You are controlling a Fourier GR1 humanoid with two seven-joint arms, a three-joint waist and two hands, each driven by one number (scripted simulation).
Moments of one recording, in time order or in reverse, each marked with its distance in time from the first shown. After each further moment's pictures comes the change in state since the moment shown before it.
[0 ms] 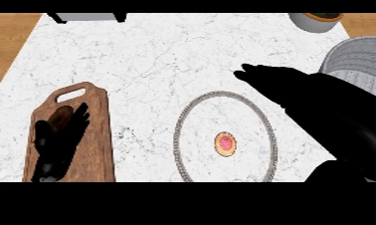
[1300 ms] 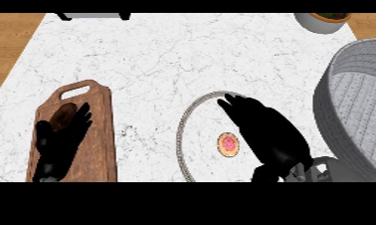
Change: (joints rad) left arm 0.010 -0.033 0.034 -0.018 -0.042 -0.048 0.023; right arm 0.279 0.194 0.257 0.170 0.520 -0.122 -0.163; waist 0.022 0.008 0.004
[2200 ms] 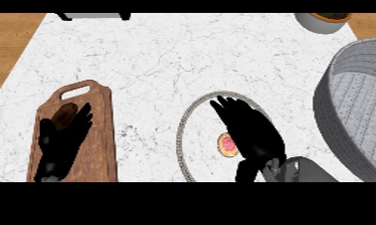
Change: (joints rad) left arm 0.001 -0.036 0.033 -0.001 -0.044 -0.026 0.038; right arm 0.083 0.138 0.005 0.160 0.224 -0.048 -0.135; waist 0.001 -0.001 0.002
